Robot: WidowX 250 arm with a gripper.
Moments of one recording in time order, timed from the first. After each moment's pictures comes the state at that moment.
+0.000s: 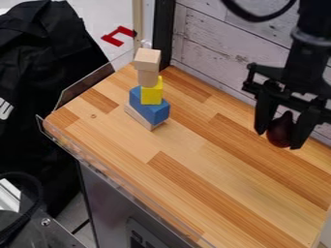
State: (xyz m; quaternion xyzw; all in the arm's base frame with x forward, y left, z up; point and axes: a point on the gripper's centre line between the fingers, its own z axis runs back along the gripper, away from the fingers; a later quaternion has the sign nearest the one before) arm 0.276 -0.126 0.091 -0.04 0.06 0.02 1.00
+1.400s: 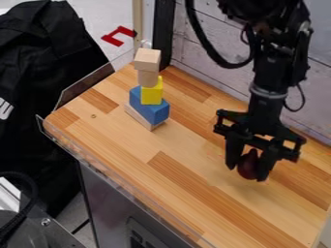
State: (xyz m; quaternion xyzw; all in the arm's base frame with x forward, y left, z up) arm 0.275 -0.104 0.019 -0.06 0.10 0.05 0.99
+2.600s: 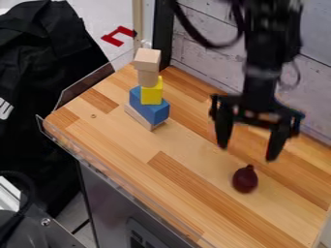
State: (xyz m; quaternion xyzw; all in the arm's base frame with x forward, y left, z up) arm 0.281 -0.091 0.066 -0.07 0.03 0.12 0.99
